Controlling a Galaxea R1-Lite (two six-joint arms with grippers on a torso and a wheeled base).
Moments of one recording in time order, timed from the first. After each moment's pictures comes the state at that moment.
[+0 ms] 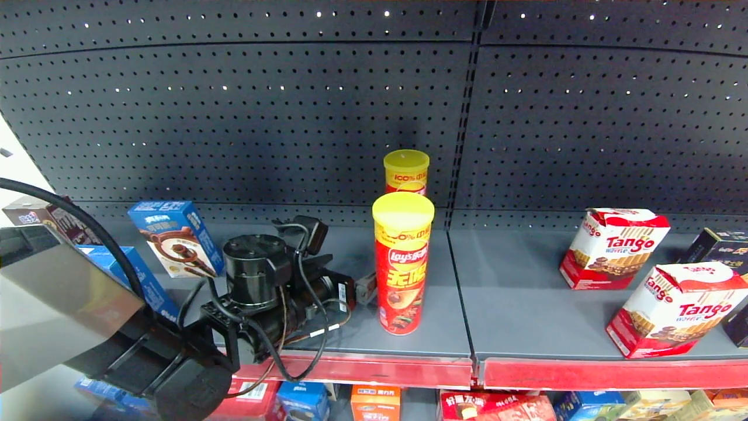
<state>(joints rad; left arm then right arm) -0.52 1.98 -0.66 -1.13 0.00 -0.15 0.00 0.00 -0.03 0.02 0.19 -0.10</state>
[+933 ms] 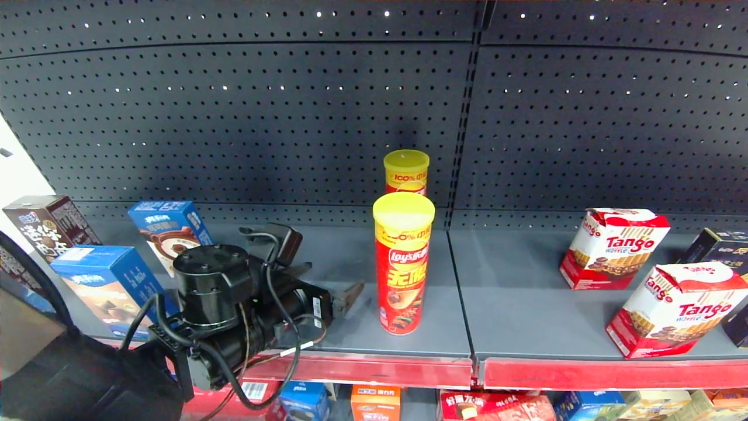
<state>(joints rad) -0.51 1.85 -0.51 -1.13 0.00 -0.12 0.00 0.00 -0.03 0.02 0.20 -0.10</state>
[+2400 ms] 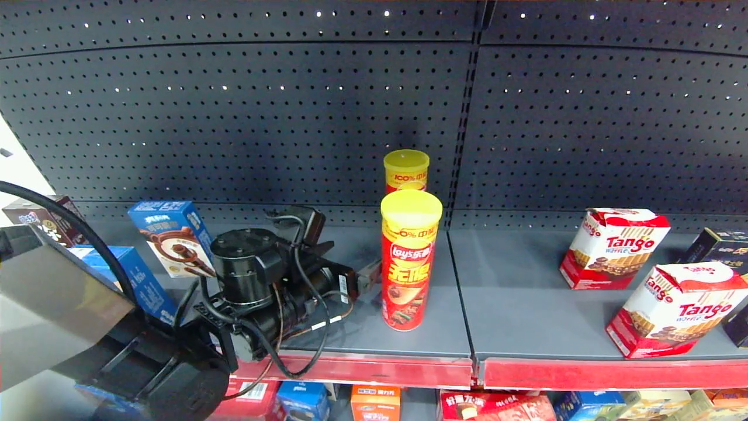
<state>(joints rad) -0.54 1.96 -0.66 -1.20 0.01 -0.13 0.00 0.00 -0.03 0.02 0.20 -0.10</state>
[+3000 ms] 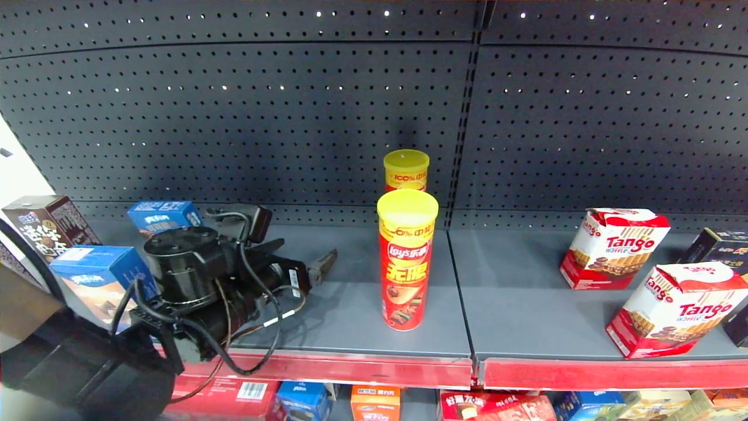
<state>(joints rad) -0.39 1.85 -0.53 -1.22 0.03 -0.10 0.00 0.00 -0.03 0.02 0.20 -0.10</state>
